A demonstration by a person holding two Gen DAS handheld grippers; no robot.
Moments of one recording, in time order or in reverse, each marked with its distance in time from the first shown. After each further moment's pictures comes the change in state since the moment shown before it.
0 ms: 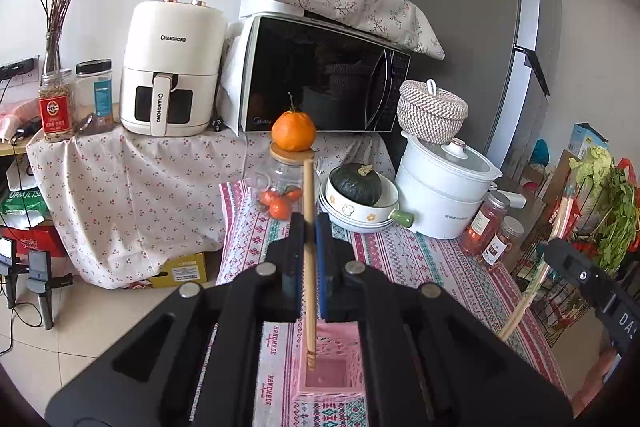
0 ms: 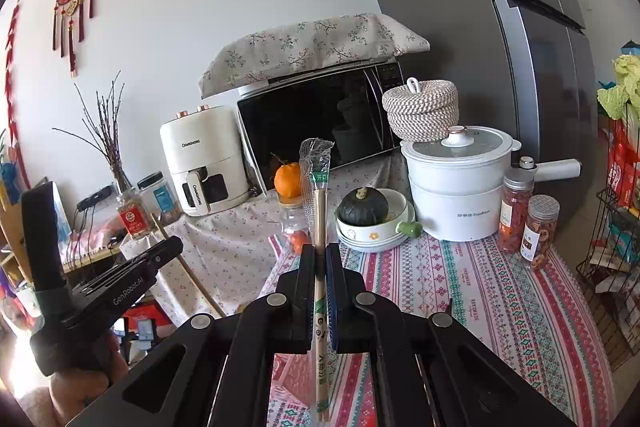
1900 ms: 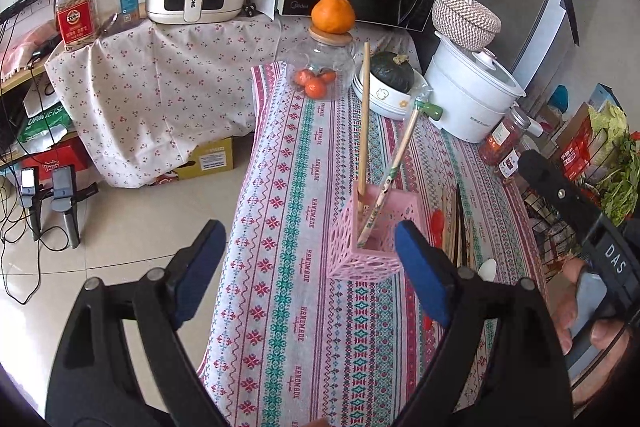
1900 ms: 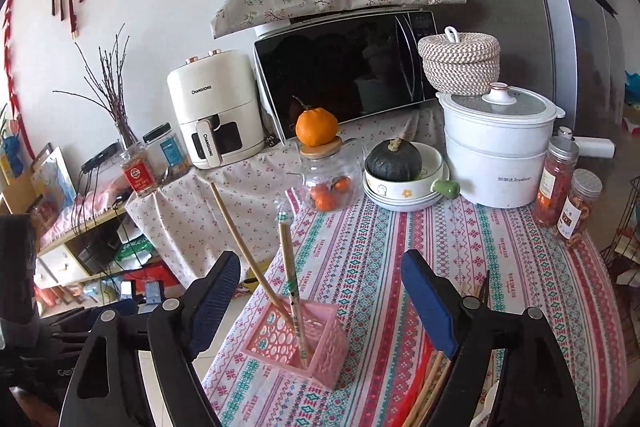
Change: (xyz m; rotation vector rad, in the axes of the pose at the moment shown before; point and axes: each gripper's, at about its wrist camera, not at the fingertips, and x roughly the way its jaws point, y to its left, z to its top) left arm -0.023 0.025 -0.032 -0.037 0.402 0.057; right arm 0.048 0.023 -0.010 -0.028 0.193 0.027
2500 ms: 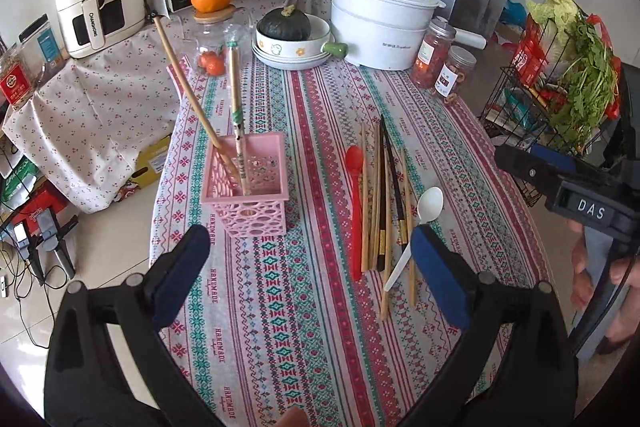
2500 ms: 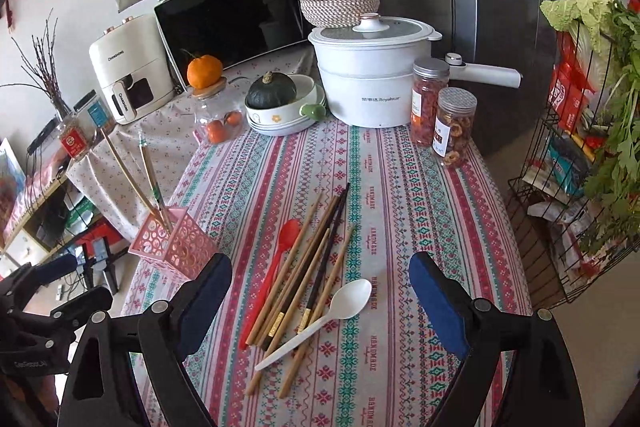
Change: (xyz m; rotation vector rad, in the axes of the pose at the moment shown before) left arm 0.000 -0.119 -0.040 0.268 0.114 -0.055; right arm -0.062 -0.123 -0.033 0.086 0.237 -0.205
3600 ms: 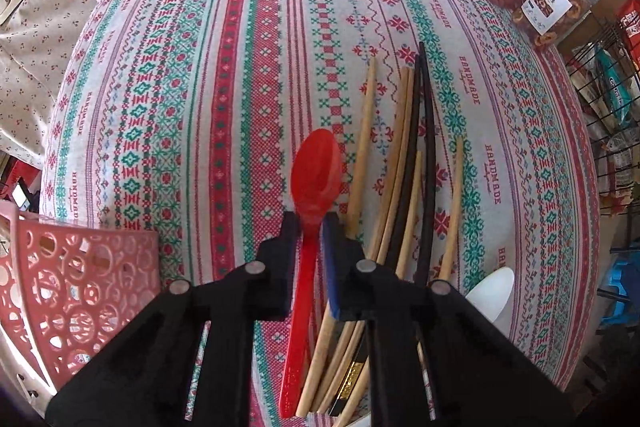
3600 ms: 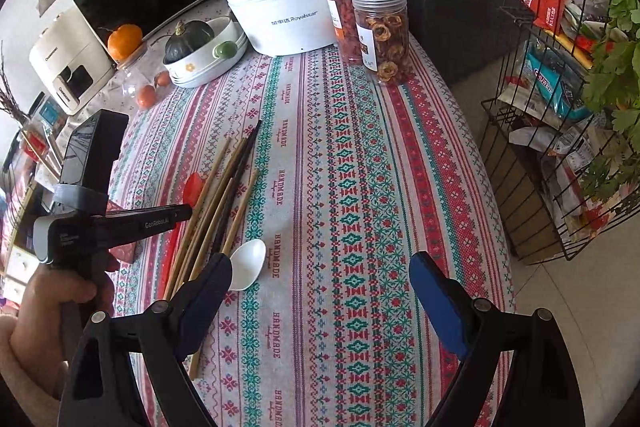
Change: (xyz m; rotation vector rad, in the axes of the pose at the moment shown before) left arm 0.213 -0.059 0.052 -0.068 0.376 0.111; right arm 0.064 -0.098 -0.016 0.119 0.216 -0.021
